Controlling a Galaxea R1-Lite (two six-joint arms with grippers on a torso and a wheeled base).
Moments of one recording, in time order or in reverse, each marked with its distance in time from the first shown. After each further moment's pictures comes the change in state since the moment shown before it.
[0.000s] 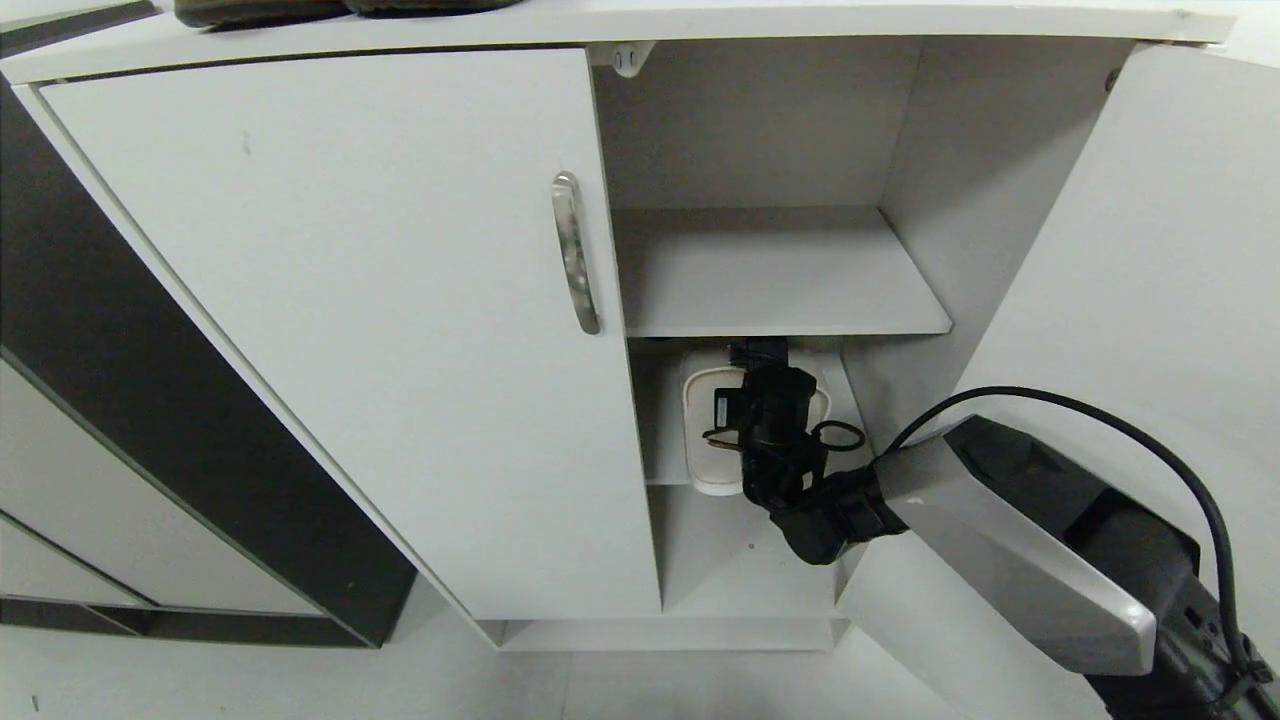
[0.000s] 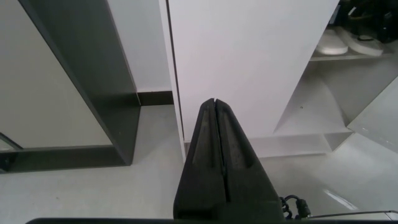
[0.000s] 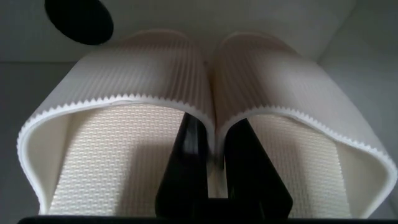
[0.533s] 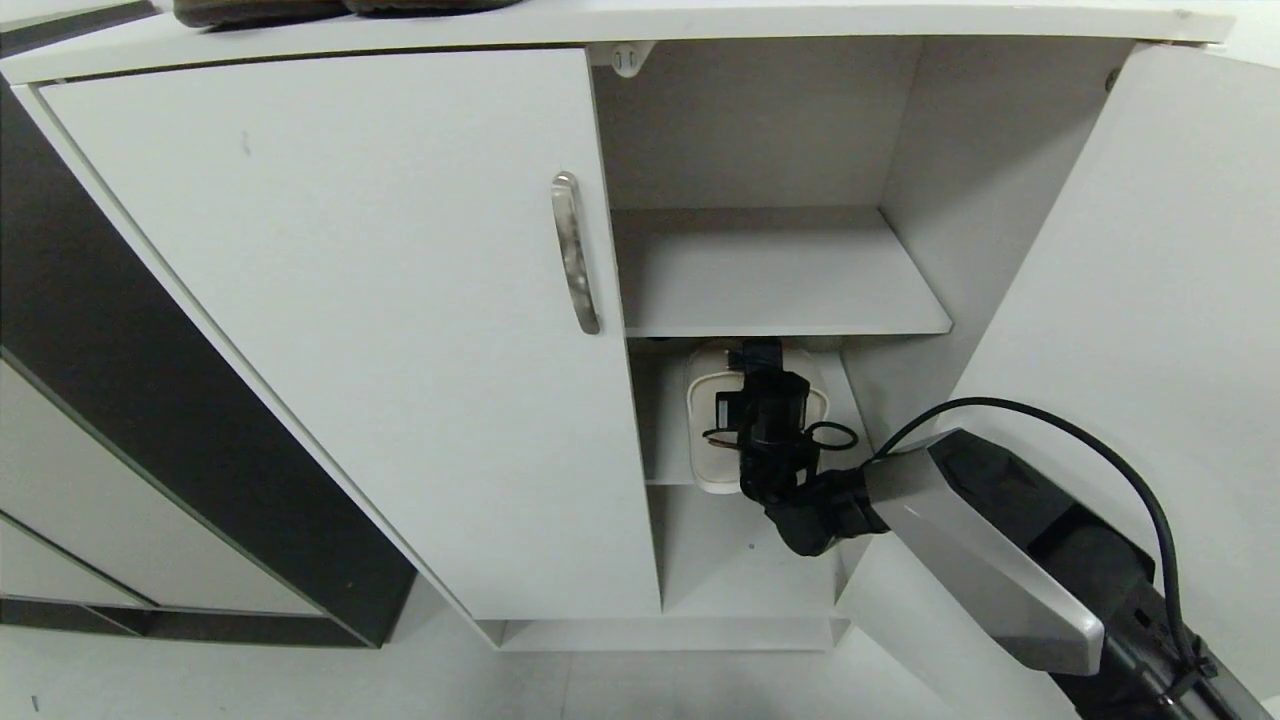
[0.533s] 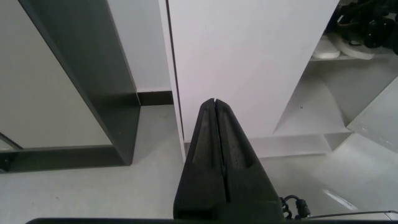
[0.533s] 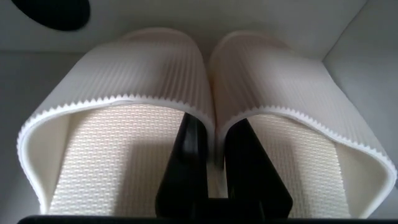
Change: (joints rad) left arm 0.000 0.000 0.000 0.000 0.000 -0.001; right arm -0.026 0.091 -0.142 0.065 0.001 -0.022
